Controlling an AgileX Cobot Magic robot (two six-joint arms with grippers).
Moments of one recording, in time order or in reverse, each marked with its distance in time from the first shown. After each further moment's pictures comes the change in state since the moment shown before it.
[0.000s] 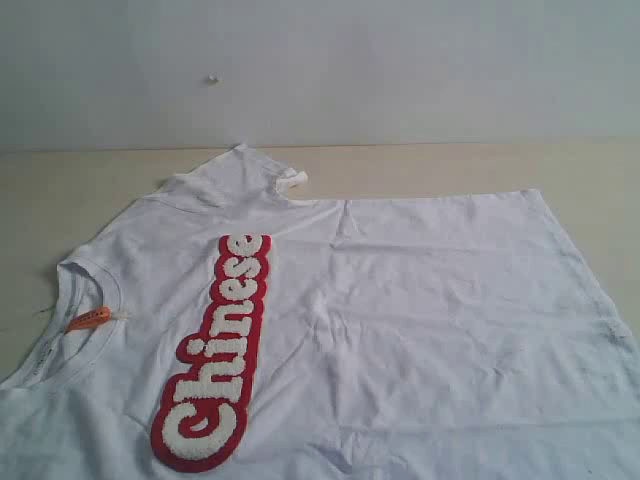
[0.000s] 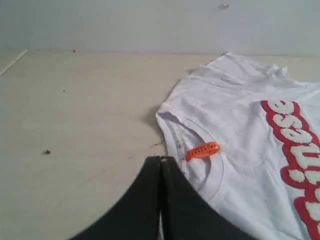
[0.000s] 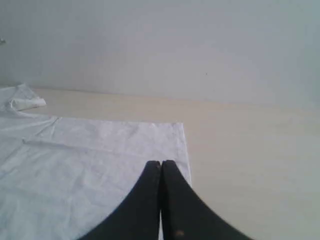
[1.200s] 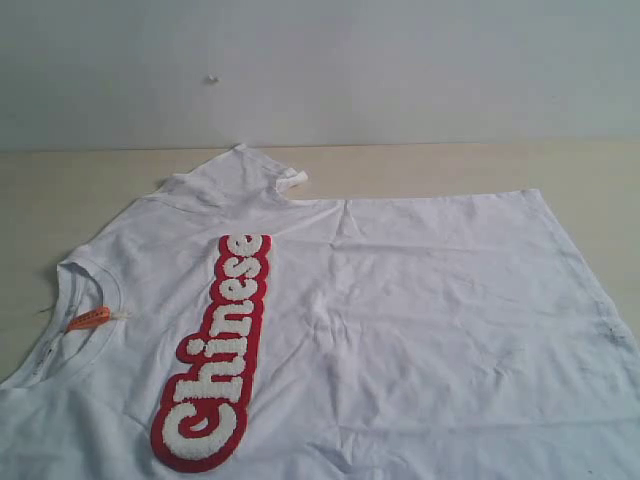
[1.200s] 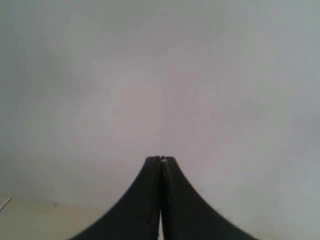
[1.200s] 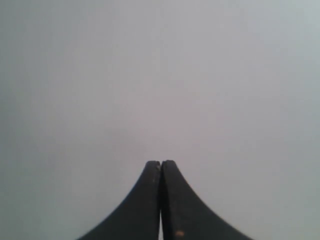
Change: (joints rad) left arm -0.008 0.655 -0.797 0.219 -0.181 -0.386; right arm 0.000 0.503 -0.731 -0.127 -0.101 0.416
